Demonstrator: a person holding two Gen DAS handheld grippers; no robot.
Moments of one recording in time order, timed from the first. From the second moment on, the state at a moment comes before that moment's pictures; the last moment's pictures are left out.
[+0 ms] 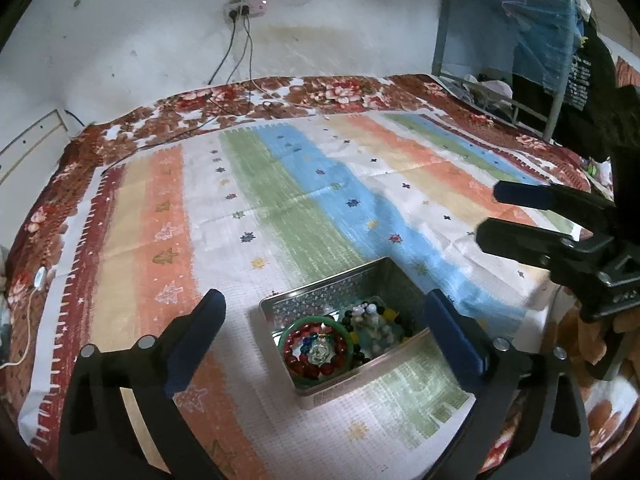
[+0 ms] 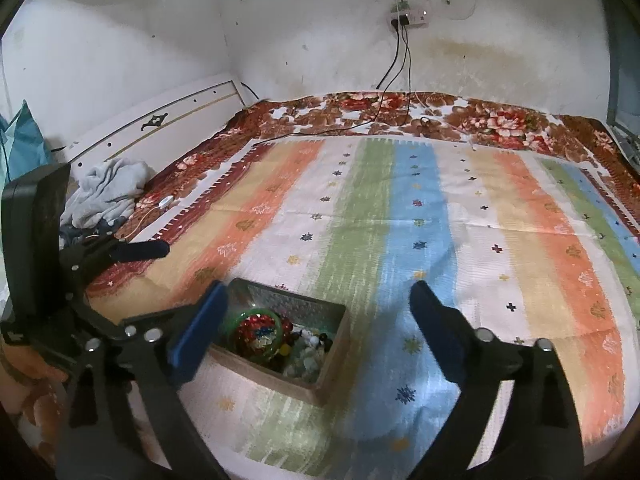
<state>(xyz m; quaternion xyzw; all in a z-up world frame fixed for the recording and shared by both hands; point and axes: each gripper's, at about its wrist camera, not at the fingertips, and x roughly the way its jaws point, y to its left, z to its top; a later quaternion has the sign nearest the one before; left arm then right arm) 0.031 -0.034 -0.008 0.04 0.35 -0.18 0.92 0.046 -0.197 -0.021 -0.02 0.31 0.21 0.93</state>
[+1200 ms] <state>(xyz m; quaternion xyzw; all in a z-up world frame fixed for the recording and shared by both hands) 0.005 -0.041 -0.003 0.06 0.31 -0.14 0.94 0.026 -0.190 -0.036 -0.06 0.28 0.22 0.93</state>
